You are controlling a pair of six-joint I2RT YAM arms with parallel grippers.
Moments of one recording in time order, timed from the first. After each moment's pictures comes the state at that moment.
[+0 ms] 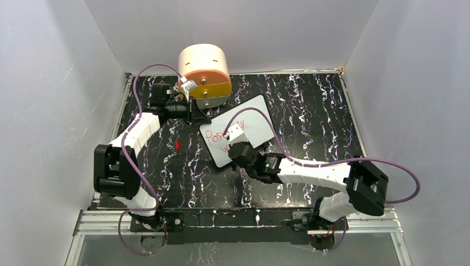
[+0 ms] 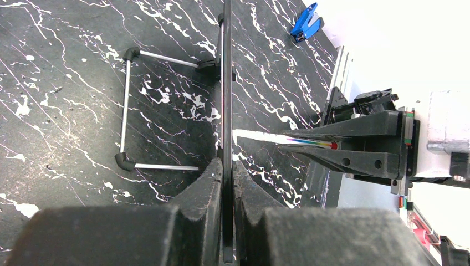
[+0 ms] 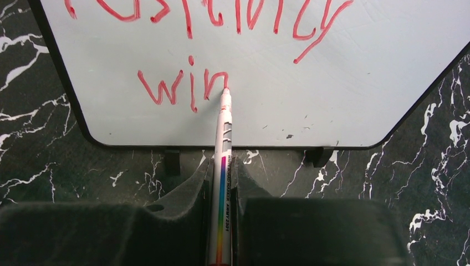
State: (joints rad) left arm -0.15 1.58 1.13 -0.30 1.05 -0.02; right arm 1.19 1.42 0.90 -0.18 0.63 0.21
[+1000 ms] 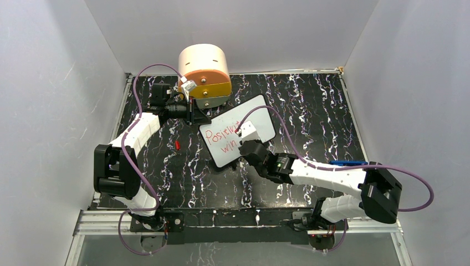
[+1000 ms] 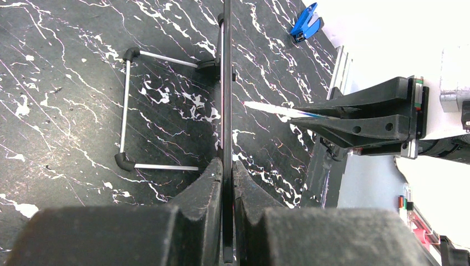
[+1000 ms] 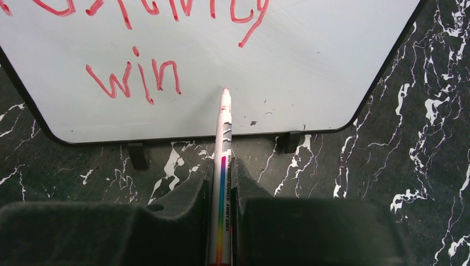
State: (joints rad) left arm -0.15 1.58 1.13 -0.30 1.05 -0.02; right arm 1.14 1.29 0.82 -0.20 0.64 0.22
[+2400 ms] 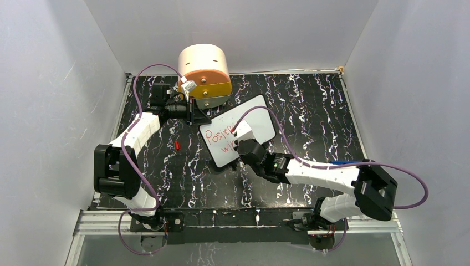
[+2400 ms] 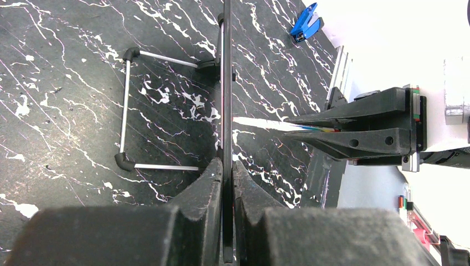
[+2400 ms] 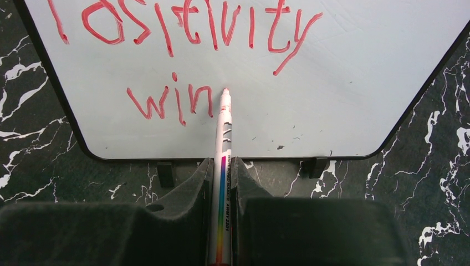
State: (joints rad) left arm -0.15 1.58 1.13 -0.30 1.05 -0.02; right arm 1.14 1.34 0.81 -0.06 0.58 0.18
